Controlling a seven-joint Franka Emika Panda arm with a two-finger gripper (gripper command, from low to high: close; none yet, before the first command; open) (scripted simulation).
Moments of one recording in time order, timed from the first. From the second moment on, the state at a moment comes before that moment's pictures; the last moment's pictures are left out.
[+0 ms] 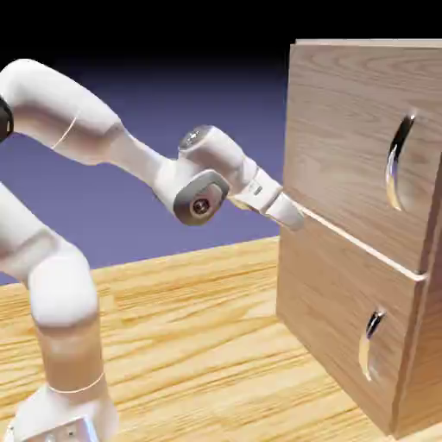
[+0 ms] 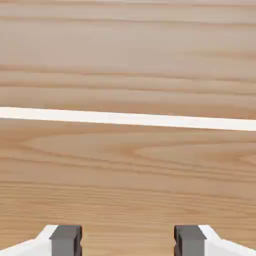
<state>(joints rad) 0.07 -0.63 -0.07 -2.78 -0.12 3.02 0.78</state>
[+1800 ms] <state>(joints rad) 1.16 -1.65 -1.15 -2.32 -2.17 2.63 1.56</state>
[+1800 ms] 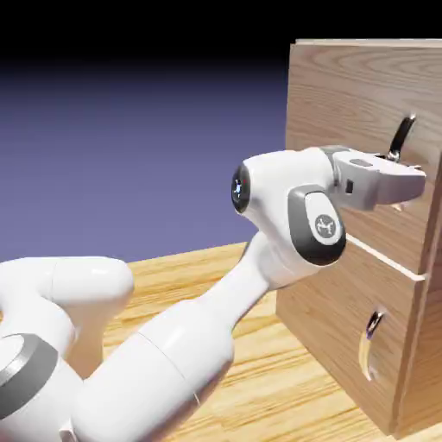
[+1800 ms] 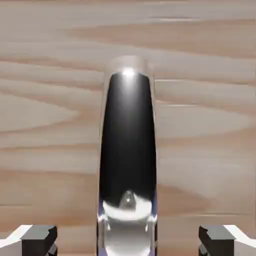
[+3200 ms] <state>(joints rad) 0.67 -1.52 0.17 -2.99 -1.39 1.57 2.26</state>
